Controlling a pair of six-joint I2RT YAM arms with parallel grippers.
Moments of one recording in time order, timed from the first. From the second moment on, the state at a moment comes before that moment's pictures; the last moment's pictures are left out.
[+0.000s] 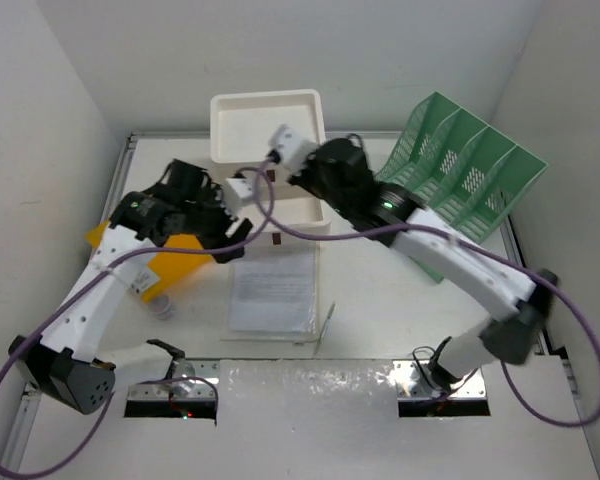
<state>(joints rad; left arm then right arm) -0.45 1.20 1.31 -1.07 0.39 0.41 0.85 1.41 1.46 -0.33 0.38 -0.47</state>
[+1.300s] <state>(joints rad) -1.13 1.71 1.37 -0.90 0.28 0.27 0.39 1.09 1.07 -0.56 0.60 -0.07</state>
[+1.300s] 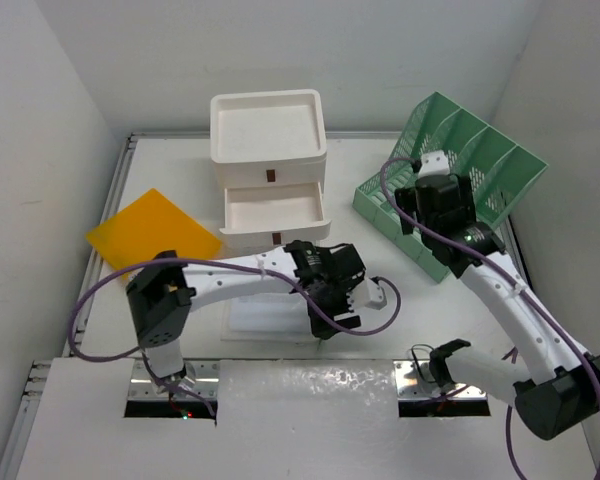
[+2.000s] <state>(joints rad) -1.13 1.92 1.22 -0.49 0.11 0.10 0.39 0.83 0.81 -0.56 0.65 0.01</state>
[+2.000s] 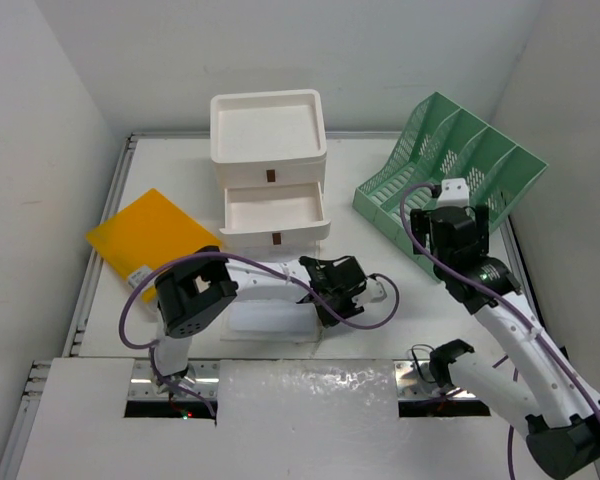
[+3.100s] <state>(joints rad) -0.93 1.87 1.93 -0.87 0.11 0.33 0.39 0.59 0.82 -0.48 0.67 0.07</state>
